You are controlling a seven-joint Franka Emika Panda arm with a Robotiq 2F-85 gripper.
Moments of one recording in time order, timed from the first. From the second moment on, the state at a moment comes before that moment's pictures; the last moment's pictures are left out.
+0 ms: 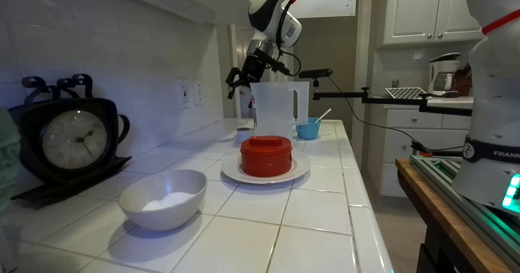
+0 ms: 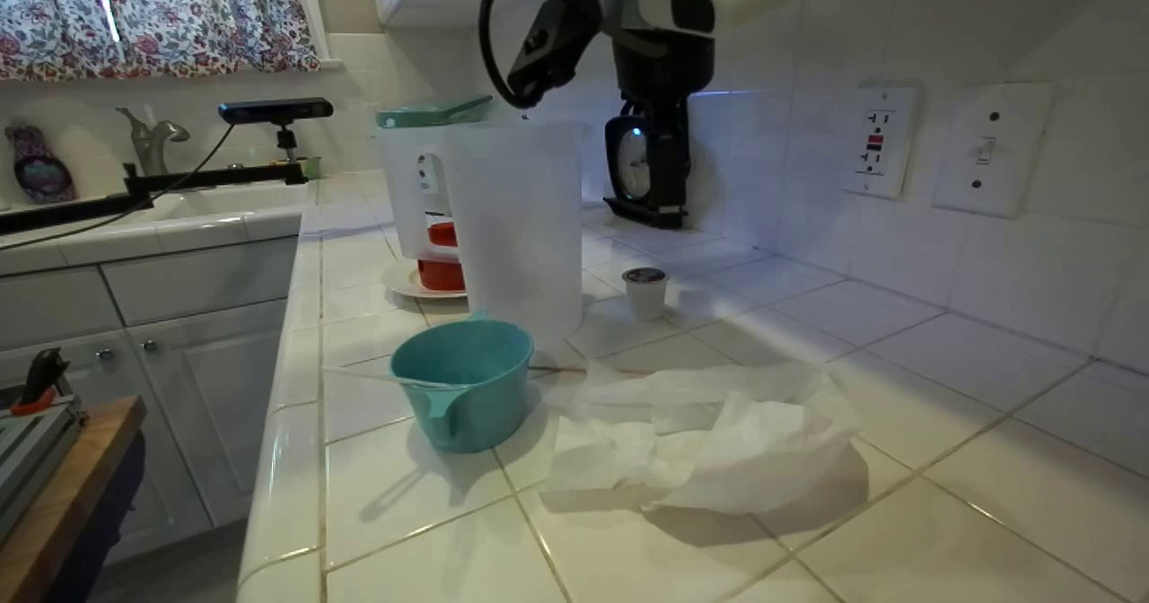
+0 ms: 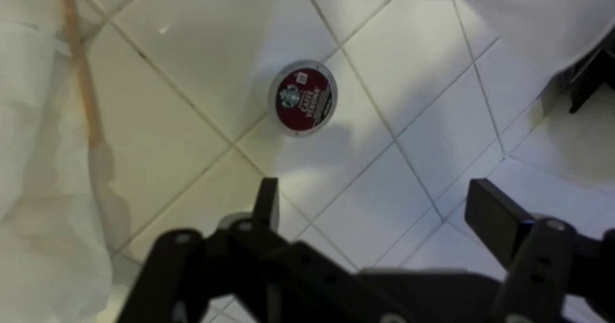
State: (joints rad) arm -0.19 0.34 -0.10 -1.85 0.60 2.35 0.00
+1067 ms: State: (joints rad) arm -0.19 0.47 -0.09 -1.73 0.43 2.18 0.05
